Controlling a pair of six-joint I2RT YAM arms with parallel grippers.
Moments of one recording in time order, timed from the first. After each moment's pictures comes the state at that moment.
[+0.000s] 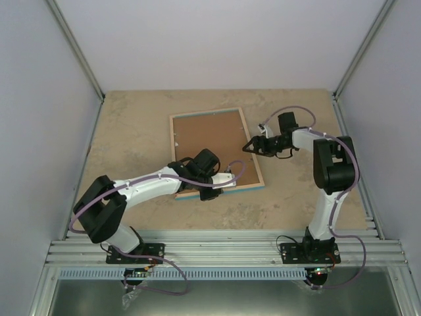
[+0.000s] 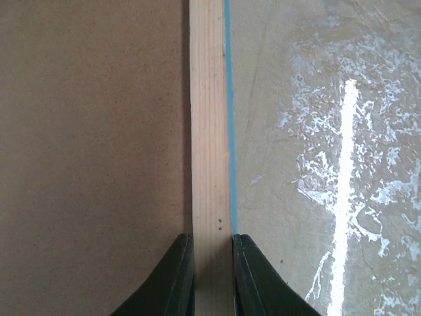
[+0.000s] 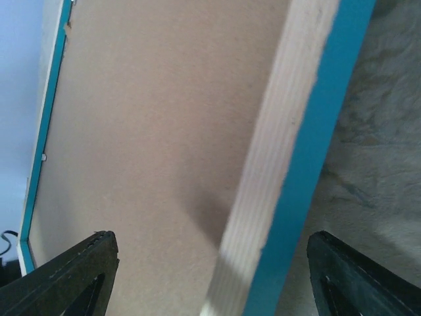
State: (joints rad) left arm -0.85 1.54 0.91 -0.40 0.25 0.56; right arm 0.16 1.97 1.23 -0.40 -0.82 0.08
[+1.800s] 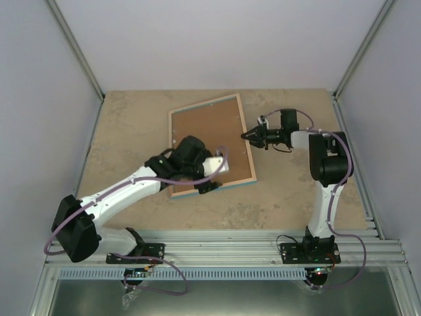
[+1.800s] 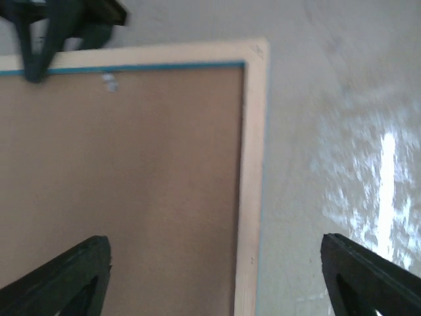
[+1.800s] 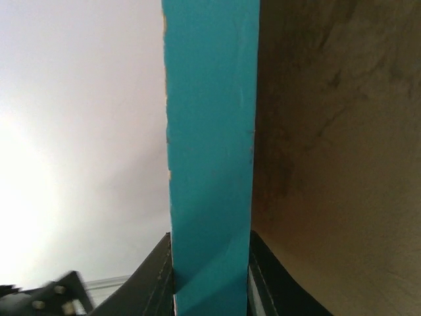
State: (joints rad) left arm -0.80 1.30 0.93 -0.46 0.24 0.58; right arm 0.13 2.12 1.23 0.12 -1.25 0.78
